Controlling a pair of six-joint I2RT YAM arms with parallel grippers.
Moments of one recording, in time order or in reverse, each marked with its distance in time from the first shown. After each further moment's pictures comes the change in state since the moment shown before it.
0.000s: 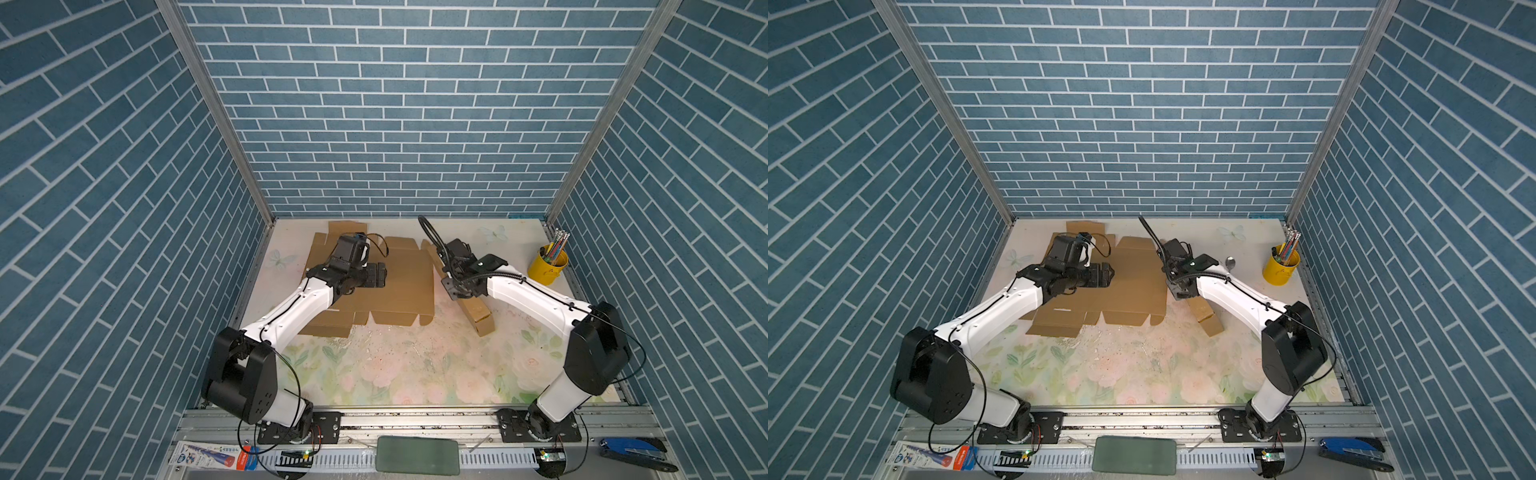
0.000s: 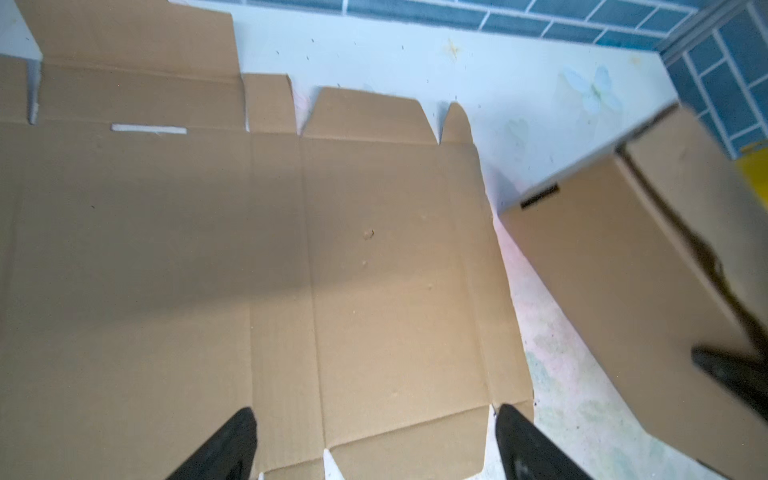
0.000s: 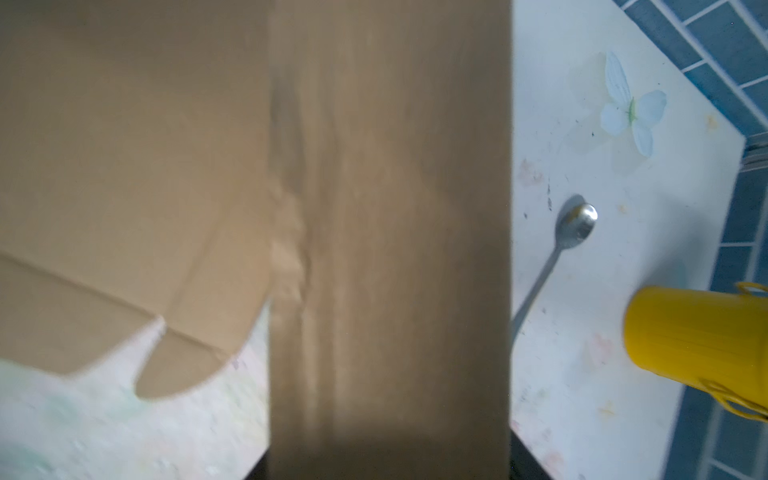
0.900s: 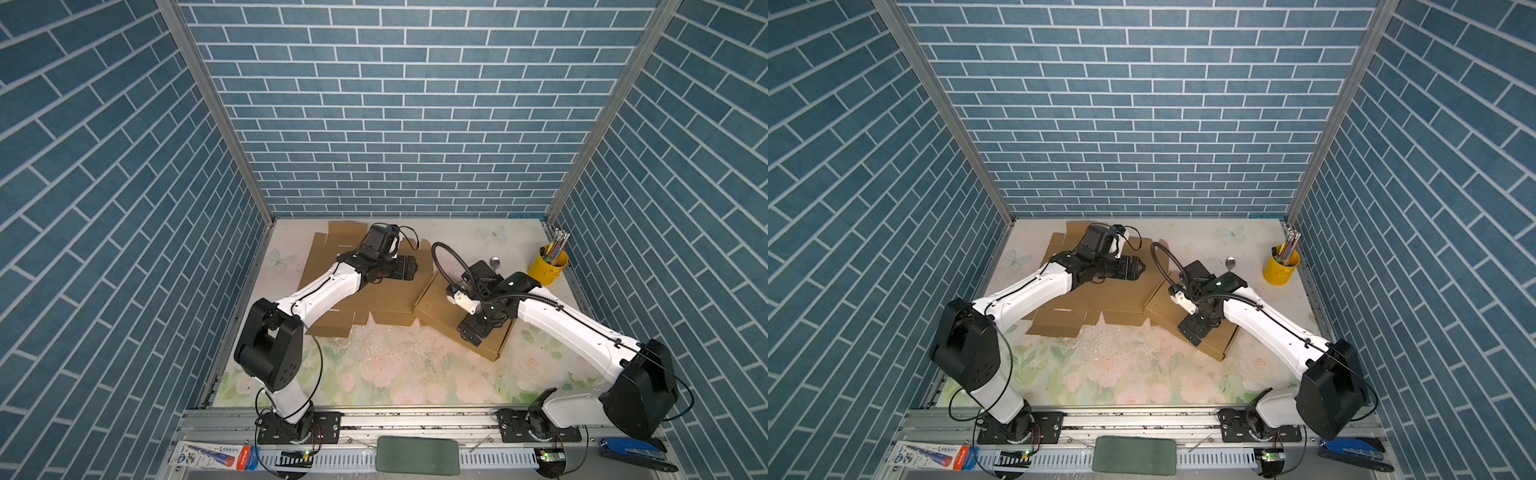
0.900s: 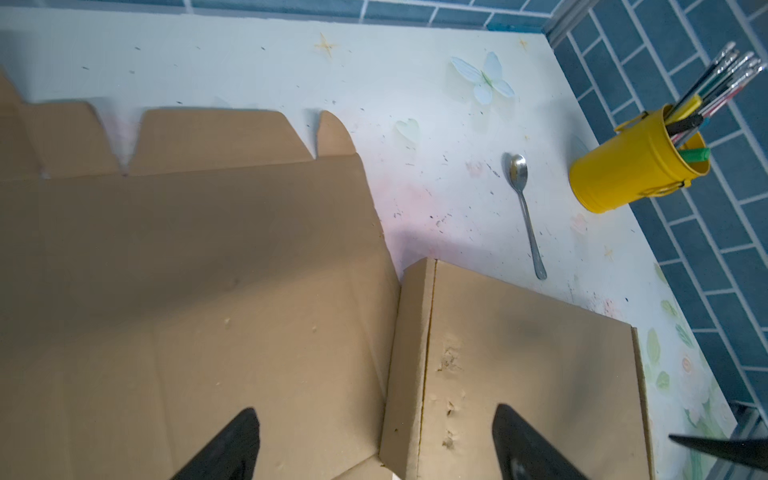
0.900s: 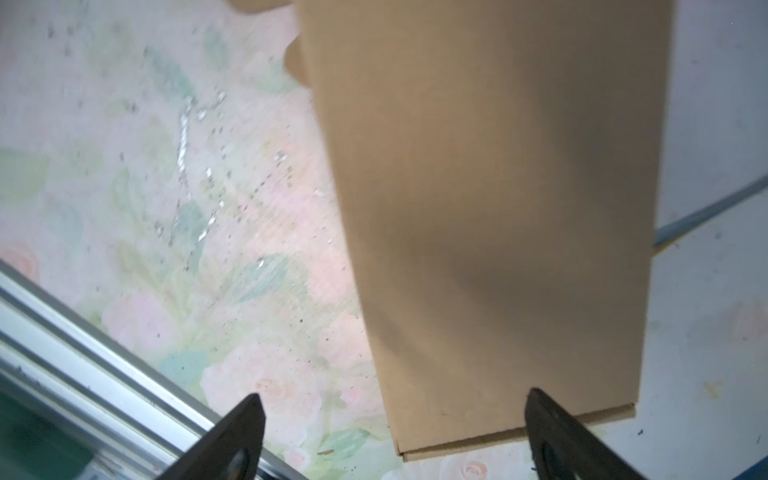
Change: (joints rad) left arm -0.160 0.244 0.210 0.036 0.098 -0.008; right arm -0.088 -0.245 -0.147 -0.245 -0.380 -0.168
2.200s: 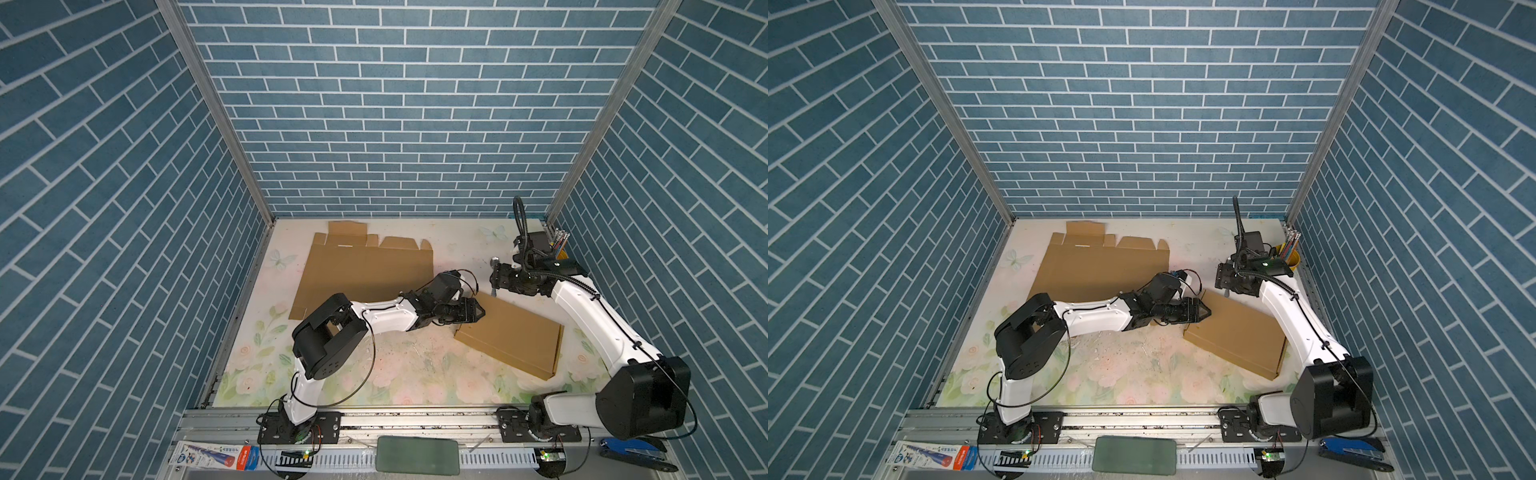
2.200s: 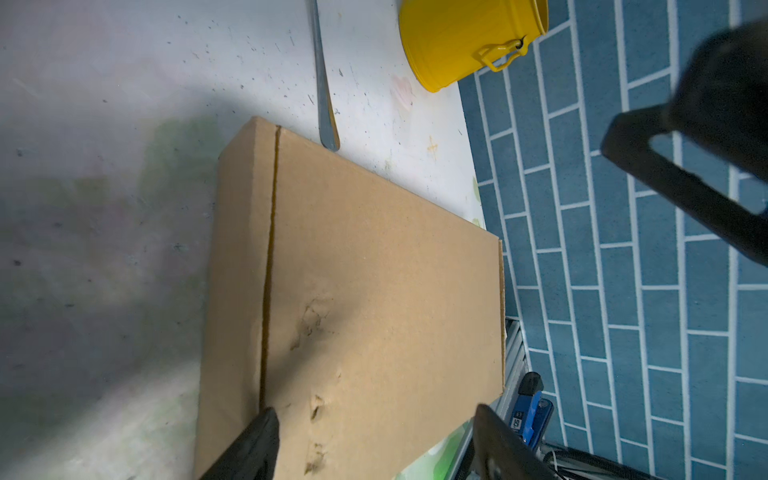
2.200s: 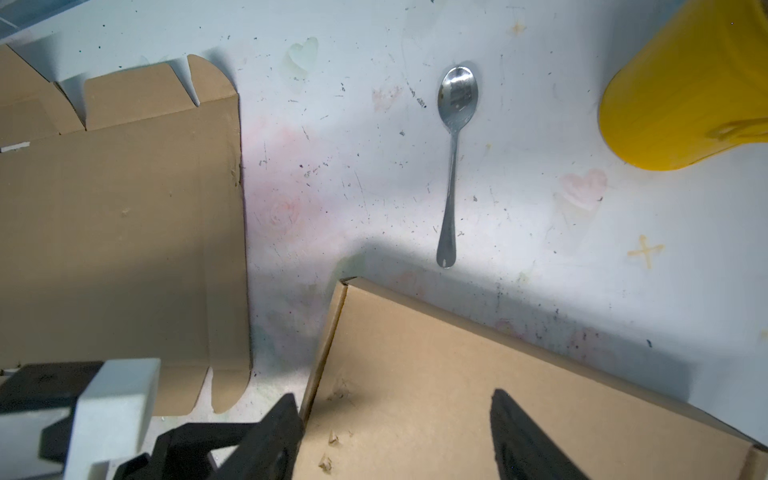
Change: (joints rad) left arm -0.396 0.263 -0.049 0.480 0.161 -0.570; right arm -0.394 -0.012 0.040 0.245 -0.038 0.550
